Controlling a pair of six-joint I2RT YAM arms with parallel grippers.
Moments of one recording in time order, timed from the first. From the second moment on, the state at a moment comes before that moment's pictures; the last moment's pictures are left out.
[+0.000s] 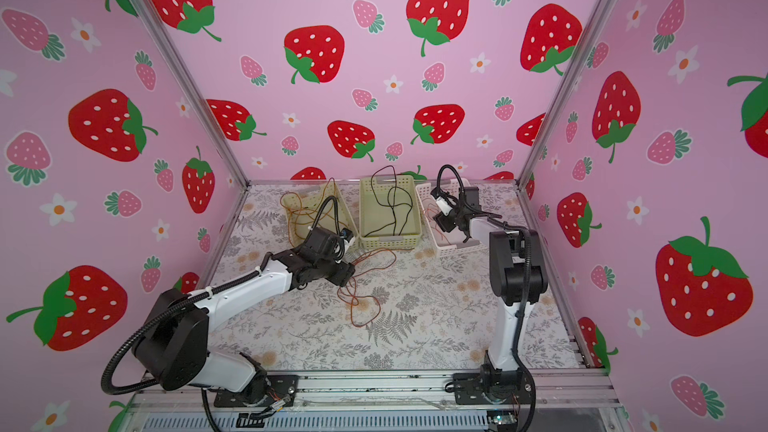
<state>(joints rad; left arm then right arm) -0.57 1.46 0.92 -0.40 -0.01 -0.02 0.19 2.02 1.32 0.00 -0.31 -0.62</state>
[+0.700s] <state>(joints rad) -0.57 1.57 0.96 -0.51 -0.08 -0.11 0.12 2.08 1.33 0.05 -0.05 -0.40</state>
